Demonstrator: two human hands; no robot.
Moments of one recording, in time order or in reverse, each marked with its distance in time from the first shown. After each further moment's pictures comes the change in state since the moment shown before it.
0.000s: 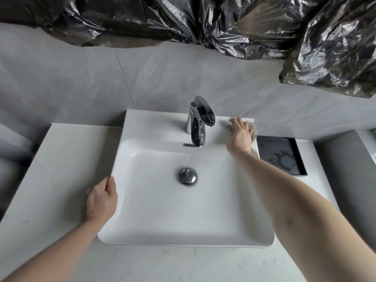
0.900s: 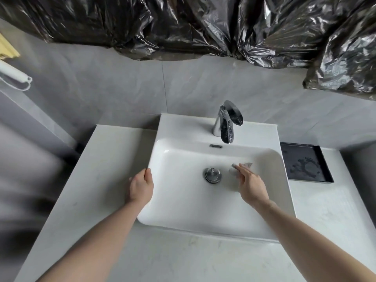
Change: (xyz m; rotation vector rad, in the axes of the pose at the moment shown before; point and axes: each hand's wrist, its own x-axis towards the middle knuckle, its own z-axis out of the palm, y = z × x) left_hand -0.004 0.009 -0.011 -0.020 -0.006 -0.008; right_hand -0.161 -0.004 -0.004 0.136 -0.284 -0.144
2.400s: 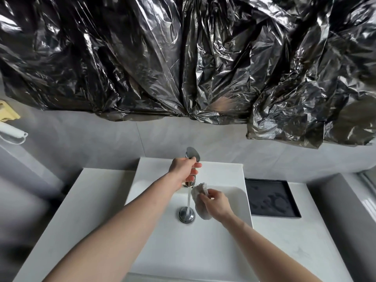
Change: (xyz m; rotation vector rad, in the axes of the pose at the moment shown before) left_hand -0.023 0.317 -0.008 -0.717 -0.519 -0.104; right_hand 0.033 -0.055 -0.082 0.444 -0.169 0.231
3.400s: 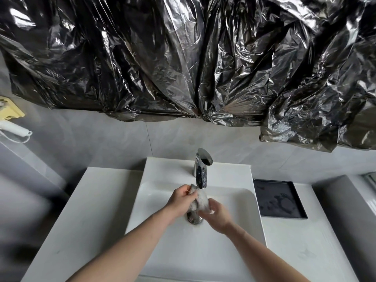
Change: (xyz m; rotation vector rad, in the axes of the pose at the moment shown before) left_hand 0.028 -0.129 -0.055 0.165 -0.127 0.090; right_hand 0.004 0.027 0.045 -0.073 -0.126 -0.047
